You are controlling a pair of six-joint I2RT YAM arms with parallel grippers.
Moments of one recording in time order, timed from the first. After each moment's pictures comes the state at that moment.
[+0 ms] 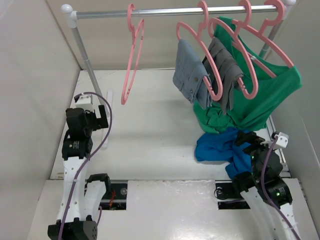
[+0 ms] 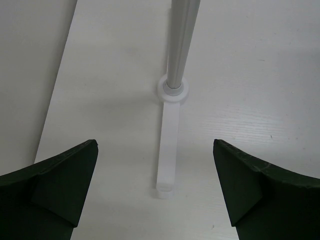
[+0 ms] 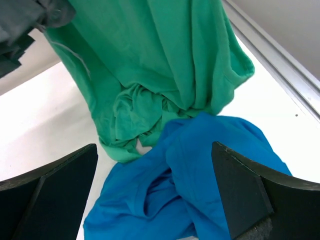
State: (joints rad) left arm 0.09 0.72 0.78 -0.50 -0.04 0.01; right arm 0.33 0.01 0.51 -0.65 0.56 0.44
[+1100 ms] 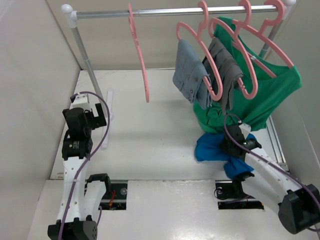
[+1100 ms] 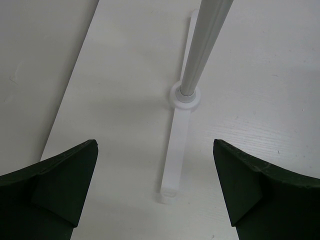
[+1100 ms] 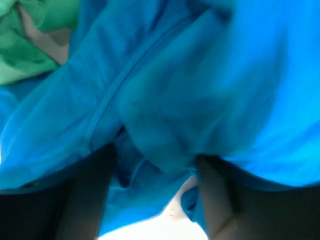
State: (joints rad) left arm 0.09 0.72 0.78 -0.48 -0.13 -0.03; right arm 0.34 0.87 0.51 -0.73 0.41 0.78
